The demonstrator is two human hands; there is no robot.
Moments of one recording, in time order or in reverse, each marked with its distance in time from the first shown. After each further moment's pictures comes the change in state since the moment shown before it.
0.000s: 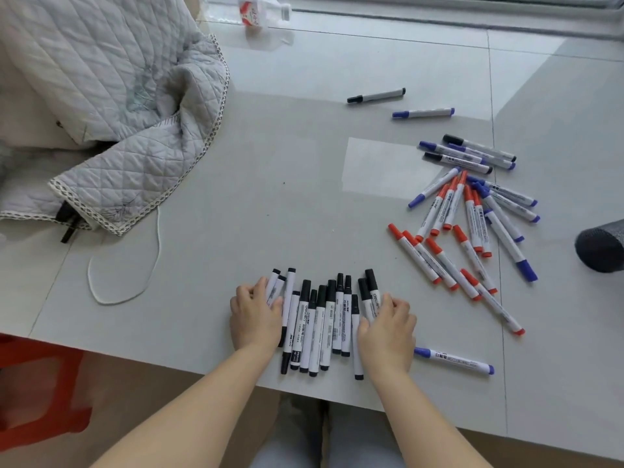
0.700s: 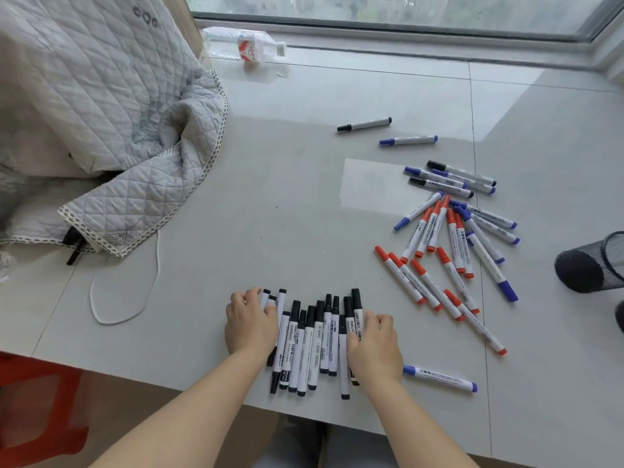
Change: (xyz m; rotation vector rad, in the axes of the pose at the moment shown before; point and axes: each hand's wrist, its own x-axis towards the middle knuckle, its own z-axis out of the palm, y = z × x) left_hand 0.003 0.033 -0.019 0.013 0.000 -0.069; right_hand 0.011 0.003 -0.019 0.087 -0.133 -0.097
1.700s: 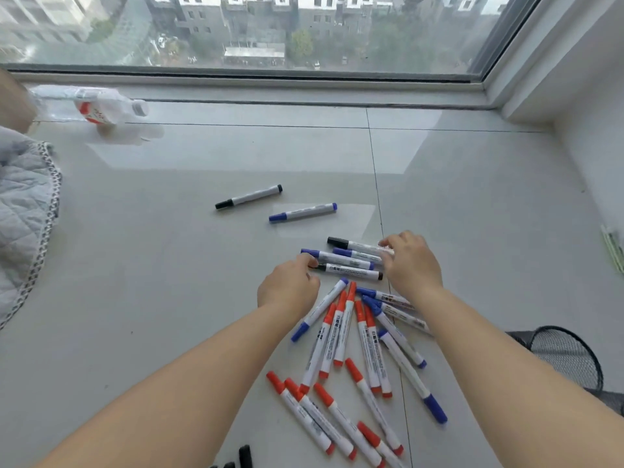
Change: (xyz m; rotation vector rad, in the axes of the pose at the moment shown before) left_hand 0.113 0.330 0.064 0.097 -0.229 0.498; right_hand 0.290 0.074 -0.241 -0.144 0.282 -0.156
